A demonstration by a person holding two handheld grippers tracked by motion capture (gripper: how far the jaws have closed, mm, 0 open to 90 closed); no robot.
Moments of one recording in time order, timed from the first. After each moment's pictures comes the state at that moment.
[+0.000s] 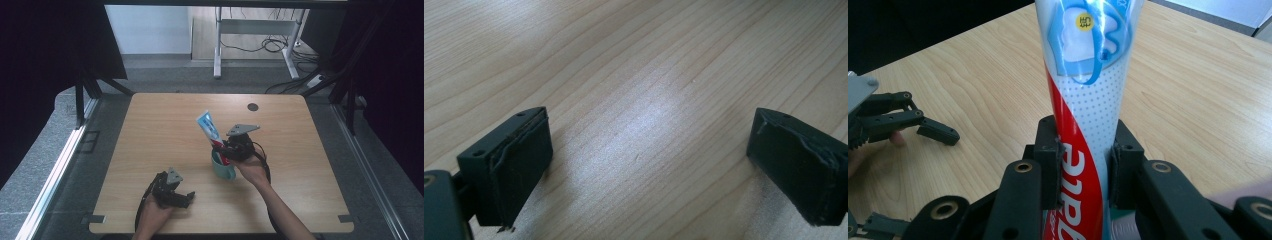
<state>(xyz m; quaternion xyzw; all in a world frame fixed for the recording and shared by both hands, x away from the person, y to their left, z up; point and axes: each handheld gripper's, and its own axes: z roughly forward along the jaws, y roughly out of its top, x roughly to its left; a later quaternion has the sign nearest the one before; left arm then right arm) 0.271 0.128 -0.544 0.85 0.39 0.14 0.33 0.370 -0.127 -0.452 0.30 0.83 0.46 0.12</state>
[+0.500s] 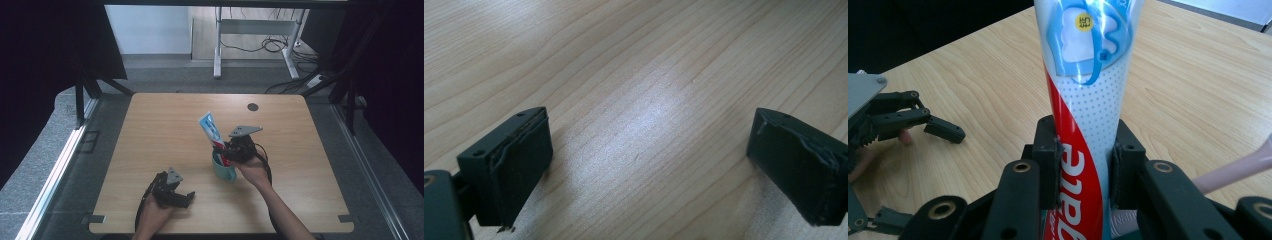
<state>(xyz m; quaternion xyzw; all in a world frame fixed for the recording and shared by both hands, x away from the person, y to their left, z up) 0.271 0.128 -0.544 0.85 0.39 0.14 0.33 0.369 -0.133 -0.455 0.30 0.83 0.46 0.10</state>
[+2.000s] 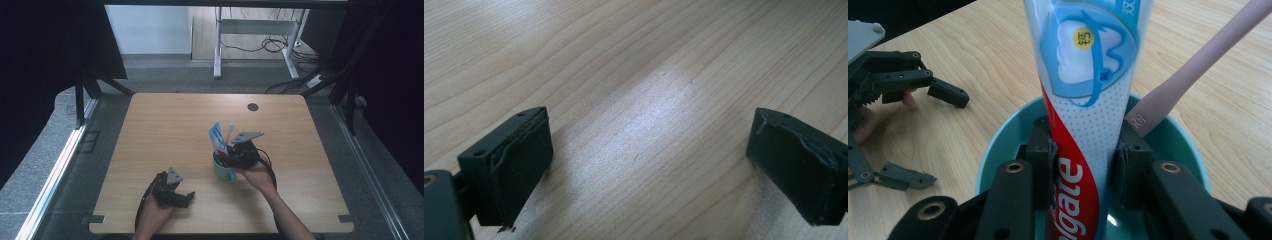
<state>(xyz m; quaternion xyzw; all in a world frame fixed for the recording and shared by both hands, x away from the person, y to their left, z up) 0.271 0.128 -0.544 0.85 0.39 0.14 0.33 0.361 -0.143 -0.470 0.30 0.84 0.44 0.08</state>
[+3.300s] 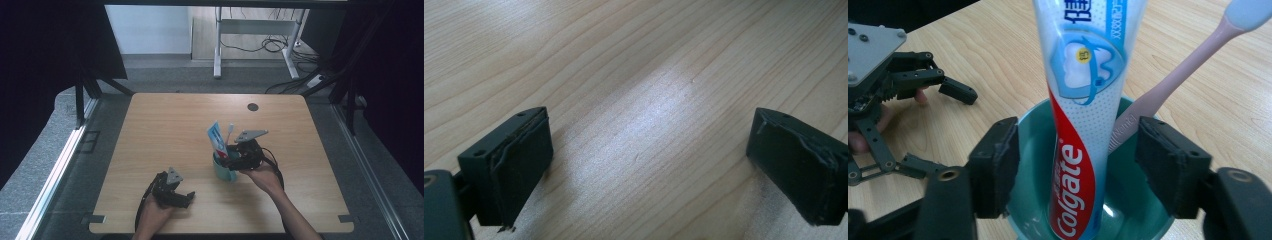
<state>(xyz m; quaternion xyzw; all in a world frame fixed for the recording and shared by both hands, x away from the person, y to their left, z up) 0.271 0.128 -0.544 0.85 0.39 0.14 0.33 0.352 -0.151 -0.451 0.30 0.85 0.43 0.08</state>
